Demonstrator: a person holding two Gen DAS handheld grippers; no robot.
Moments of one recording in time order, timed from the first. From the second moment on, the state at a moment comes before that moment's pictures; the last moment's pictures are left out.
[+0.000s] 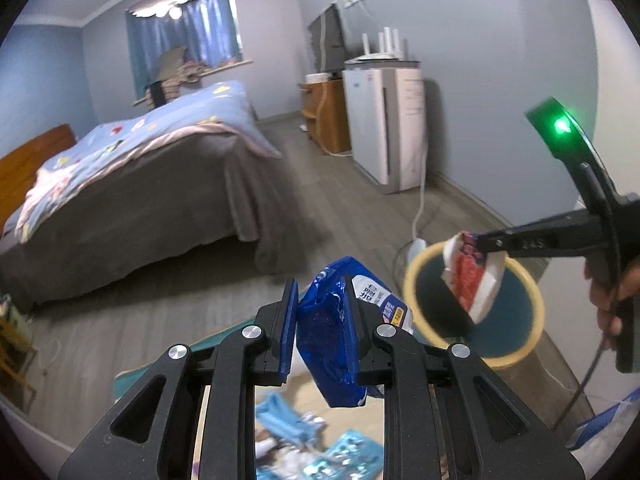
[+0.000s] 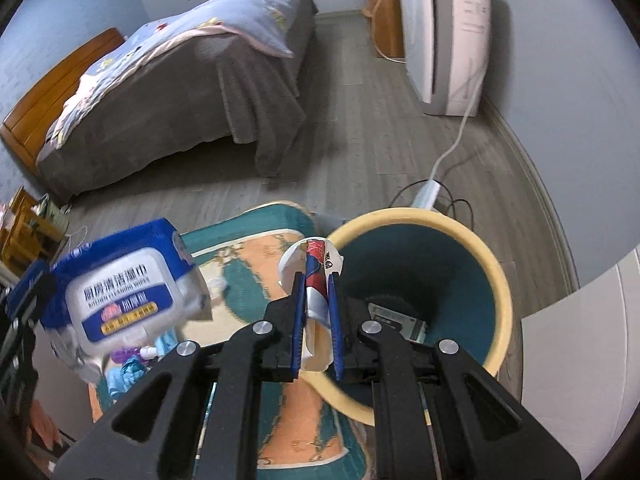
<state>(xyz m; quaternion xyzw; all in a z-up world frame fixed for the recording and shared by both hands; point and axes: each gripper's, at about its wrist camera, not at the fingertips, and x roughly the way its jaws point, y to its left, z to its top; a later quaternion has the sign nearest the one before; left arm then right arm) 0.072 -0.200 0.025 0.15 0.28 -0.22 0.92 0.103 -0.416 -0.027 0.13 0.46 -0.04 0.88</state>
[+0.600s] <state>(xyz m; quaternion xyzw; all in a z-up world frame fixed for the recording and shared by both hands) 0.073 -0.304 -0.017 0.20 0.30 -0.27 0.89 0.100 -0.470 -0.064 0.16 0.48 -0.13 0.85</state>
